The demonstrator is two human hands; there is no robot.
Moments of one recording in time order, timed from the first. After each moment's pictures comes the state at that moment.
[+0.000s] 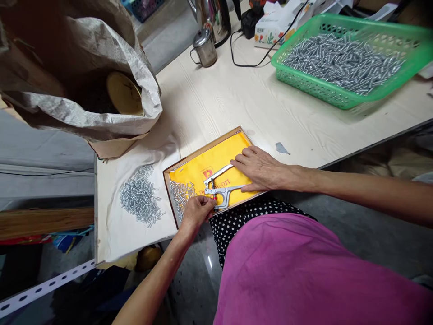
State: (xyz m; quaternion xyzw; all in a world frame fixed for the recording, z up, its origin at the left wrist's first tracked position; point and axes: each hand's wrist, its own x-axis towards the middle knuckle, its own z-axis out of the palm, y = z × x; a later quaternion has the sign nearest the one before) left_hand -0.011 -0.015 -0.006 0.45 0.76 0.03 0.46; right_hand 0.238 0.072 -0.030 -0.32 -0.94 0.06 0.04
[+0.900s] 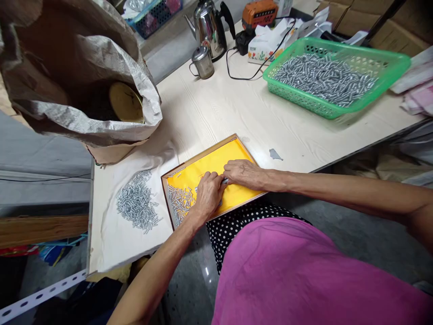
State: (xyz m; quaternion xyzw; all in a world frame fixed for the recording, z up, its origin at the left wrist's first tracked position) left_hand 0.033 0.037 -0.013 0.83 0.54 -0.04 0.13; right_hand 0.206 0.086 -0.045 -0.28 -0.95 0.14 0.07
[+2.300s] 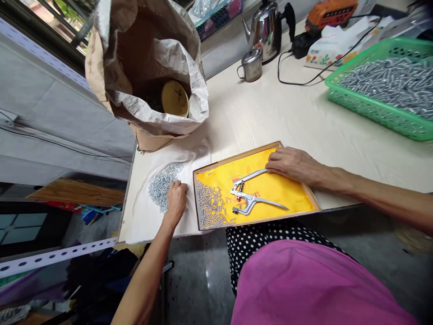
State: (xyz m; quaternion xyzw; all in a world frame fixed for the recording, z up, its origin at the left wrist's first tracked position) left_hand -0.164 0.018 -0.007 0.66 0.74 -0.14 -0.03; right_hand 0.243 0.138 -0.064 -0.26 -0.95 0.07 0.15
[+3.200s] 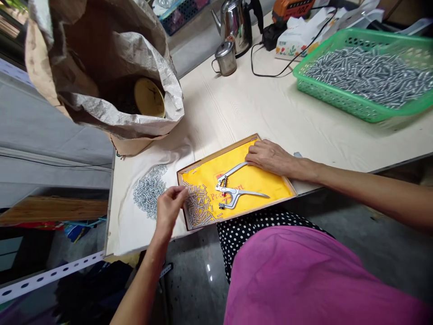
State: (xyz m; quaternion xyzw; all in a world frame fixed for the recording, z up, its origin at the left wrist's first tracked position) left_hand -0.100 0.002 0.017 0.49 0.80 0.24 0.27; right_hand 0.236 0.130 -0.063 -0.30 -0.94 0.01 0.14
